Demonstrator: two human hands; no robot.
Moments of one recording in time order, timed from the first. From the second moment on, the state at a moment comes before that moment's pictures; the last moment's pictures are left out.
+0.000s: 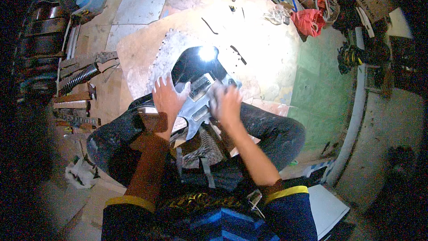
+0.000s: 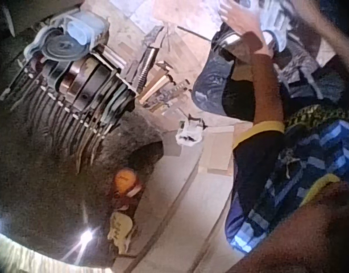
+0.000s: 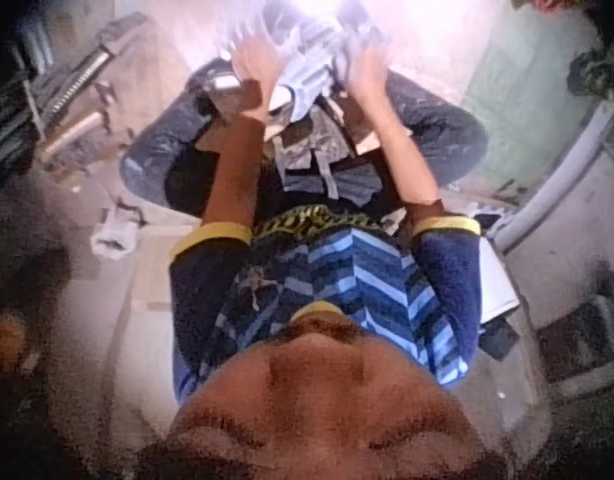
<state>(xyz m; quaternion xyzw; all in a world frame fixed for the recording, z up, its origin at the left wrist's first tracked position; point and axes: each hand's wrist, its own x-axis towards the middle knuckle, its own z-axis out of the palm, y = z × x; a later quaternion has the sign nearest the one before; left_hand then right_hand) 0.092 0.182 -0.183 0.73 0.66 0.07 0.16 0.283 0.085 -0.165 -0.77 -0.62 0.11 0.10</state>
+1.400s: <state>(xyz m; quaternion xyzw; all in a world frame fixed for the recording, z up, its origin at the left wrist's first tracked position) 0.148 0.149 -0.190 0.68 0.70 0.00 0.19 0.381 0.038 -0.089 -0.25 0.02 0.65 0.72</state>
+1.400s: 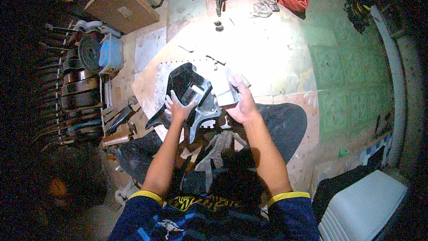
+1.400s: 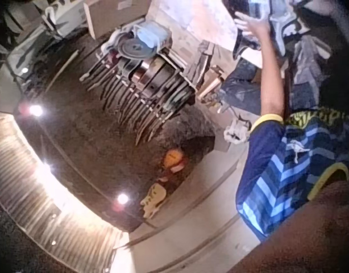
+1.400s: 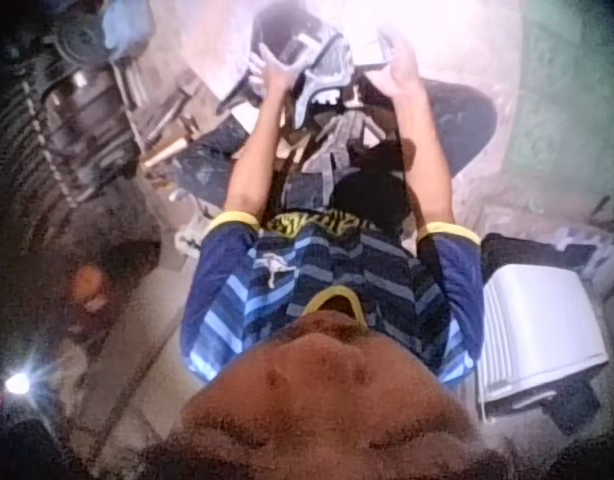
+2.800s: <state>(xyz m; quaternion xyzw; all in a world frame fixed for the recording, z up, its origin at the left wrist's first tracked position) 0.046 0.034 -0.046 0.72 0.52 0.16 0.43 0.253 0.000 -0.114 -0.36 -0.34 0.82 0.29</state>
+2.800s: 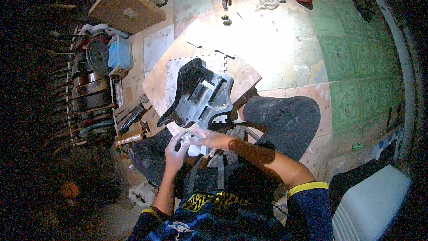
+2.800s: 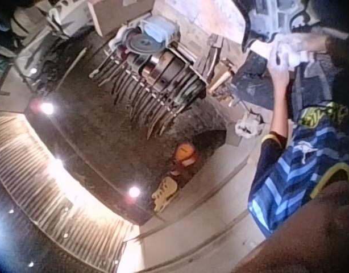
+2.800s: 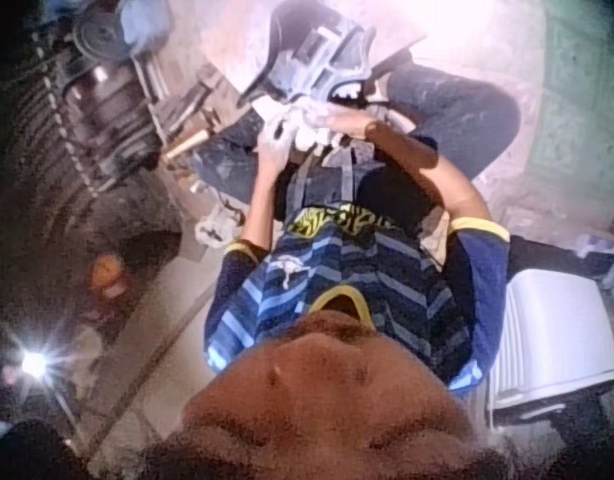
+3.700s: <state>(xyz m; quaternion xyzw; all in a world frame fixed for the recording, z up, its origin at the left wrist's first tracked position) 0.061 0.058 -0.101 0.66 0.46 0.29 0.52 0.248 -0.002 -0.116 -0.17 0.01 0.90 0.41</state>
